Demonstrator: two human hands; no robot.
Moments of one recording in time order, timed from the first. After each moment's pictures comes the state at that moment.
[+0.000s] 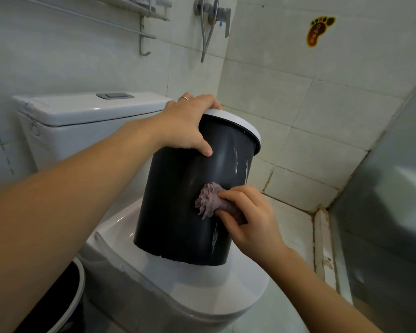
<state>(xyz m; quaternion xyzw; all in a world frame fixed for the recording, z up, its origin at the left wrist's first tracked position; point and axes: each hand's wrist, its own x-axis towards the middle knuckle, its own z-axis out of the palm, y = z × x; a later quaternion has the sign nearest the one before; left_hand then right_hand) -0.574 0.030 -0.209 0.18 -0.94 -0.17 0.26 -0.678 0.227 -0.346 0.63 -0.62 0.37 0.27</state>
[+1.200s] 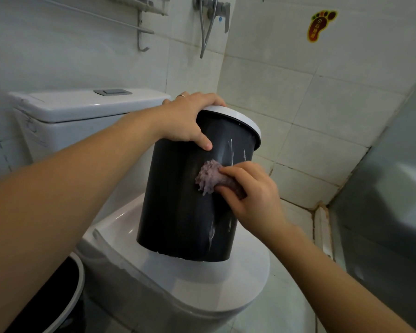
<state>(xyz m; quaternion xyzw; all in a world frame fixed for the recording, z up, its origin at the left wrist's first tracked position) -0.577 0.029 -0.205 0.18 -0.94 -0.18 0.21 -0.686 0.215 -0.313 0.63 -0.64 0.33 0.29</state>
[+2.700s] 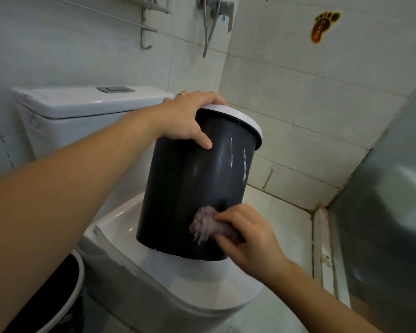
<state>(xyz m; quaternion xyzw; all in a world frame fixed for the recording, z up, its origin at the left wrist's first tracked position) -0.572 0.025 -0.206 0.17 -0.94 -0.22 0.21 -0.671 0.247 -0.363 0.69 -0.61 0.33 0.20</state>
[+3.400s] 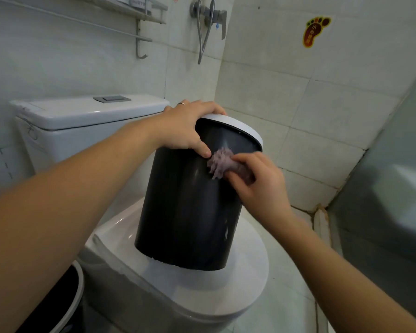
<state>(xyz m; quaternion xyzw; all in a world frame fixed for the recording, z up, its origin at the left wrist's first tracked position) -0.575 0.035 -0.204 0.16 -0.94 -0.19 0.21 -0.693 0.212 -0.290 0.56 -0.68 0.38 0.26</state>
